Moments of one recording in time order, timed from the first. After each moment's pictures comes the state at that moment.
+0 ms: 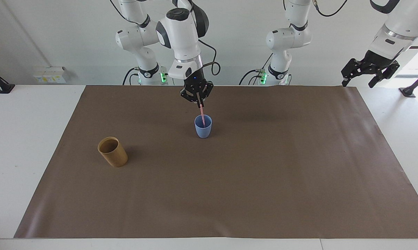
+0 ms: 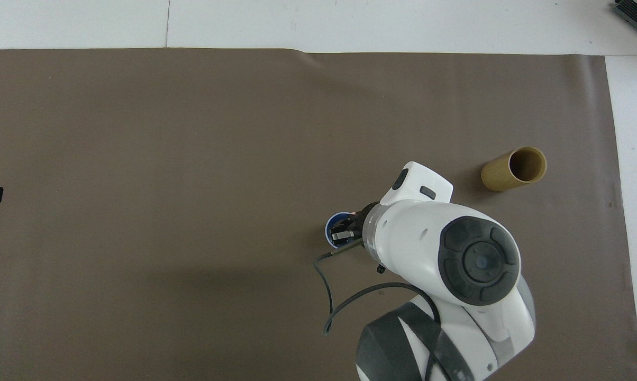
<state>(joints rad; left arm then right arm) 0.11 -0.08 -0.07 -1.57 0.00 1.49 0.18 0.42 -0.06 0.13 -2.00 0.07 2.17 0.24</state>
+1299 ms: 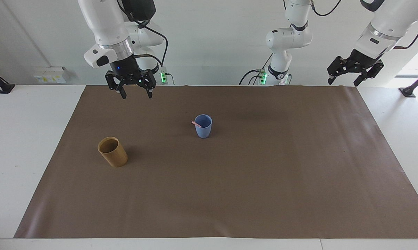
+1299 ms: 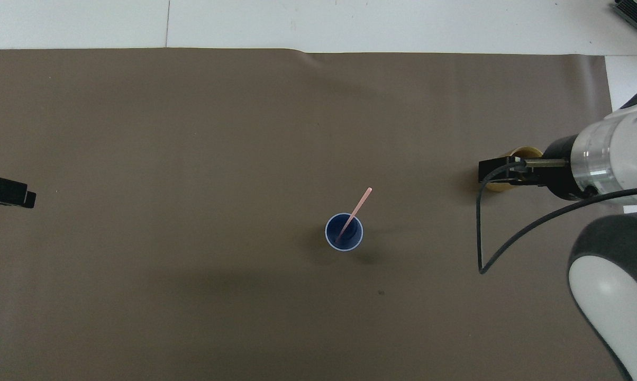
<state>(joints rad) 0.07 -0.08 -0.08 -1.58 -0.04 1.46 0.12 0.06 -0.08 0.08 -1.70 0.05 1.72 0.22</state>
